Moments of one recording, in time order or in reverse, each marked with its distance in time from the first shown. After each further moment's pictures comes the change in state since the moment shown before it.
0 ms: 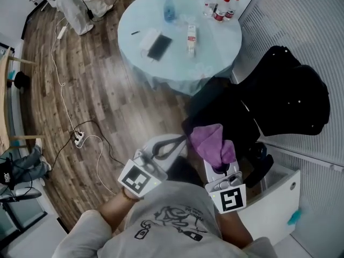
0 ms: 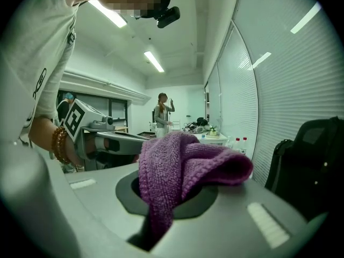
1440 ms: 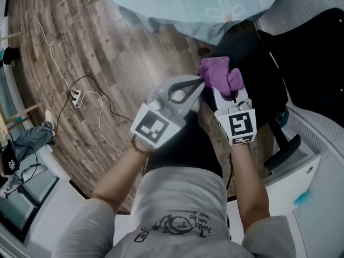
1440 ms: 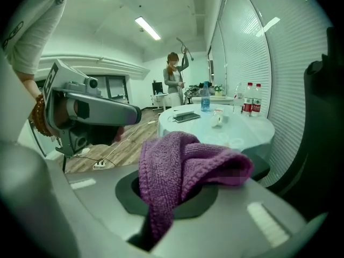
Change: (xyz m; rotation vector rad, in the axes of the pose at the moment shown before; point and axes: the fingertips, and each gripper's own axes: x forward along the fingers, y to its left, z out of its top) left arm 0.092 0.120 -0.221 -0.024 0.143 -0.011; right arm 0.178 -0.074 -0.281 0.015 0.314 0.078
